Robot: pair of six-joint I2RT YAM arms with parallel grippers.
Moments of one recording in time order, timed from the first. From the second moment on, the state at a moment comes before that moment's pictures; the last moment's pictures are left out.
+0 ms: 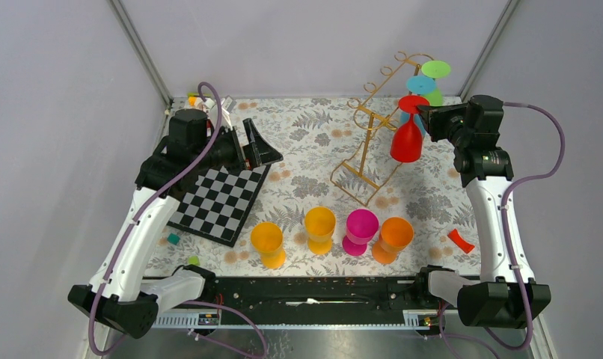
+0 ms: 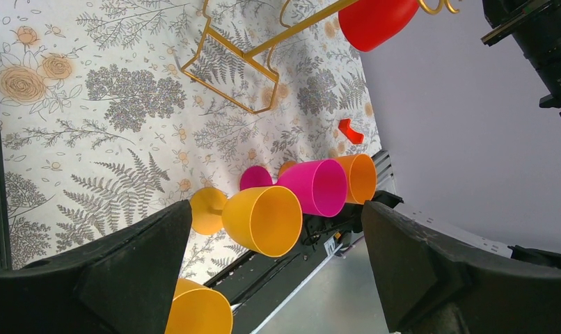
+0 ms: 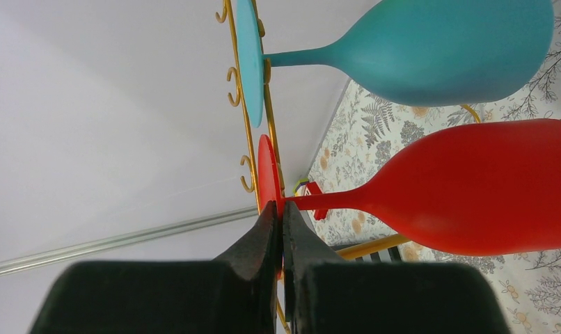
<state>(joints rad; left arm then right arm) -0.34 1.10 1.35 -0.75 0.52 -0.61 -0.05 1.16 1.28 -0.46 -0.13 1.36</state>
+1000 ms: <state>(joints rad) -0.34 1.10 1.33 -0.74 0.52 -0.63 -0.05 1.19 1.32 -0.48 -0.21 1.36</state>
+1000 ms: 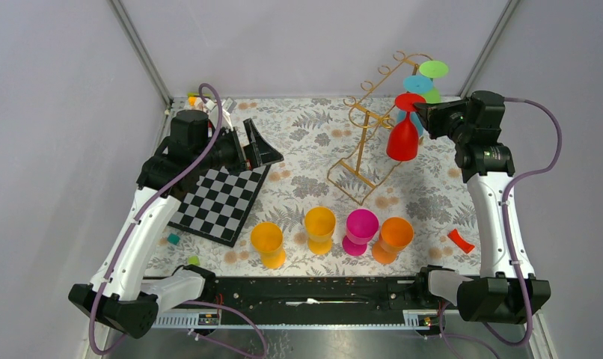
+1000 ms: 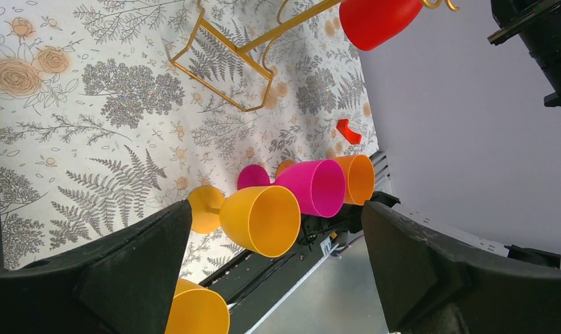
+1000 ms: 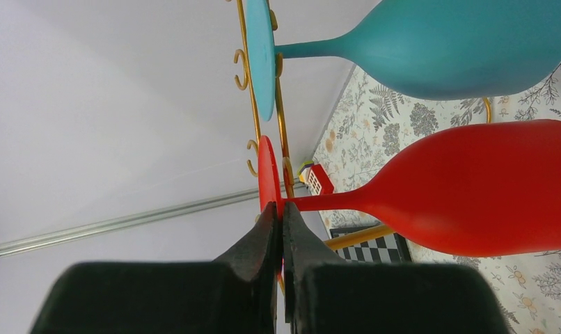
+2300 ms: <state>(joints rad) -0.34 1.11 1.33 -0.73 0.52 -0.66 -0.05 1.24 1.33 -0.40 -0.25 1.25</state>
